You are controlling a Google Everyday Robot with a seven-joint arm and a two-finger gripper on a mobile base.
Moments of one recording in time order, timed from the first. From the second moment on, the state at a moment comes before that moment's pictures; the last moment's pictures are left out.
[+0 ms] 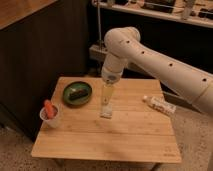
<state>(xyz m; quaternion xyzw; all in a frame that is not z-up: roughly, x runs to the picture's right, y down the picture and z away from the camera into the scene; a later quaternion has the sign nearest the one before) 0.000 0.010 0.650 0.11 -0.36 -0.92 0.08</state>
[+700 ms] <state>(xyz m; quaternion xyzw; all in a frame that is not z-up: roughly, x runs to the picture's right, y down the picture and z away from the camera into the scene) -0.008 0.041 0.649 0.13 -0.38 -0.92 0.06</state>
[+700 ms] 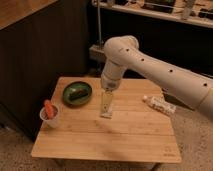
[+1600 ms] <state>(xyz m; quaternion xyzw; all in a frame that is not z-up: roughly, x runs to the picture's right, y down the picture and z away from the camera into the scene) -0.007 0.058 0.657 0.13 -0.37 -0.92 0.01</state>
